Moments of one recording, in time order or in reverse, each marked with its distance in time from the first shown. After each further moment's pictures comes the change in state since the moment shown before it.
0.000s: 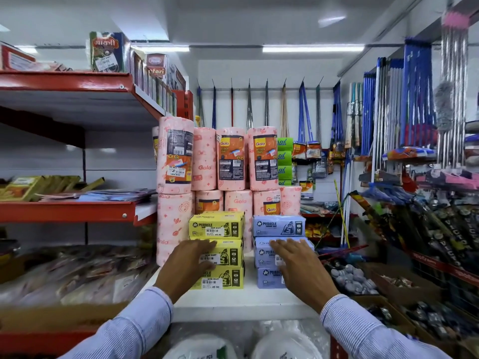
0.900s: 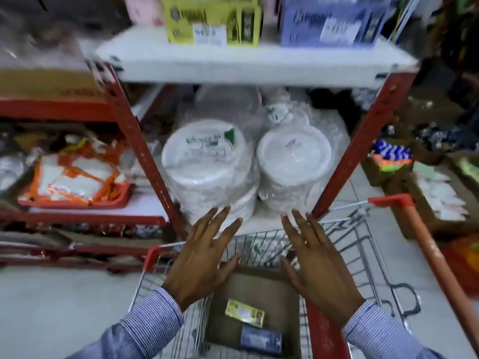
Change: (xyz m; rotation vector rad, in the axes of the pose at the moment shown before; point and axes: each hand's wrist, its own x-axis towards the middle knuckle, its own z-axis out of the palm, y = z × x) left_hand -0.339 0.013 0.162 0.032 -0.380 0.043; right_hand -0.319 -0.103 0.072 0.282 -0.616 0.141
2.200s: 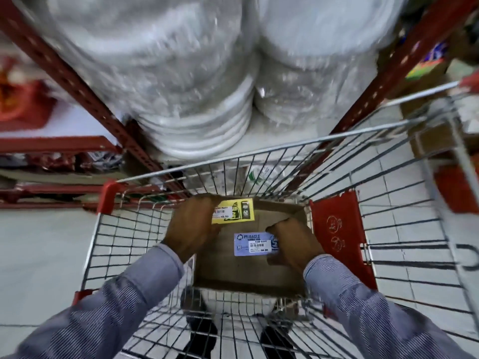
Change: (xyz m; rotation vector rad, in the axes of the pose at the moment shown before) left_hand -0.031 -0.057 0.185 -0.091 -0.407 -0.265; right_hand -0.021 0.034 0.226 0.122 -0.713 0.190
